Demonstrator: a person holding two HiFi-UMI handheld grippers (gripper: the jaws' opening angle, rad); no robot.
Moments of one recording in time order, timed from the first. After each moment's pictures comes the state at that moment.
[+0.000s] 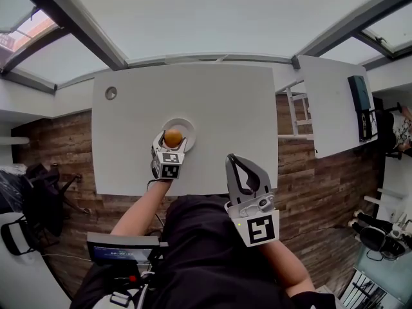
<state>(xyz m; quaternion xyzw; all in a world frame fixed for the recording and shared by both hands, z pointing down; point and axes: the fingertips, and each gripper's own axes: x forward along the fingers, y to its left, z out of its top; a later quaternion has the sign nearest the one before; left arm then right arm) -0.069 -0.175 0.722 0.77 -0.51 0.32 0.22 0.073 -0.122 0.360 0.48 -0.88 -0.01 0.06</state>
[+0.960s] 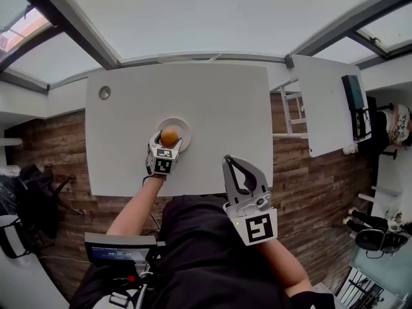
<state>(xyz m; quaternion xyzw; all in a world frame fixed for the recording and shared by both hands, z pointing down) -0.067 -0.170 0.745 0.77 -0.47 0.34 0.27 0.074 -0.115 0.372 0.47 -0.88 0.01 0.08</state>
